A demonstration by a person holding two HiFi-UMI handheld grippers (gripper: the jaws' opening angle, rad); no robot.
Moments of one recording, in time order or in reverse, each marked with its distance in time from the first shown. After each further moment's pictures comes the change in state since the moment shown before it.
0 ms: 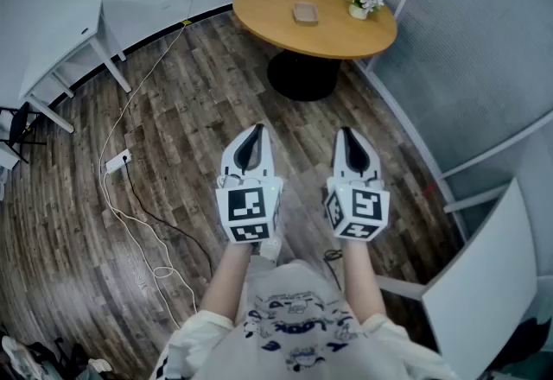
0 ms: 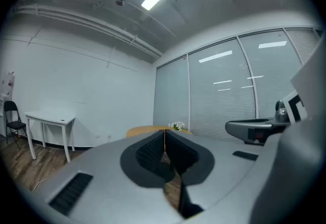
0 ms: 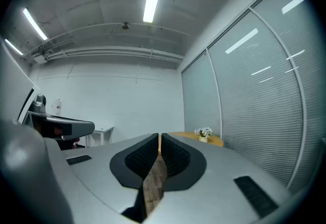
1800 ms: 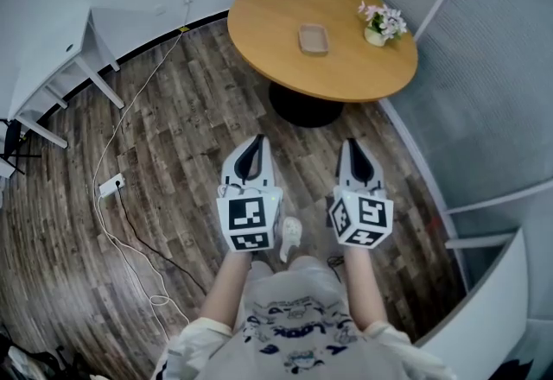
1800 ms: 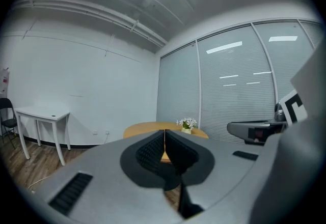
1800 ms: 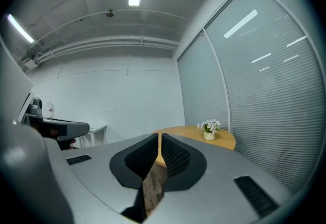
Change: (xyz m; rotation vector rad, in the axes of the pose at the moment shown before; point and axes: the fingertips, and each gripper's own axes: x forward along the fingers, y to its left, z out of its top) left arm 0.239 0.058 -0.013 -0.015 0.063 0.029; right arm 0.244 -0.070 -0.038 0.075 0.071 0.011
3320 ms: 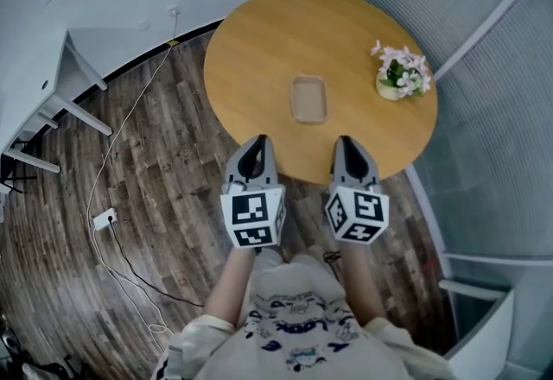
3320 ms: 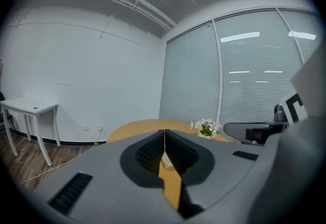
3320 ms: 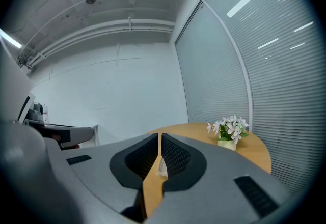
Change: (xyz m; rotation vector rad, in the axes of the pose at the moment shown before) left arm 0.350 0.042 0.028 -0.051 0.084 0.028; right arm 0.342 -0.098 0.020 0.043 0.090 0.037
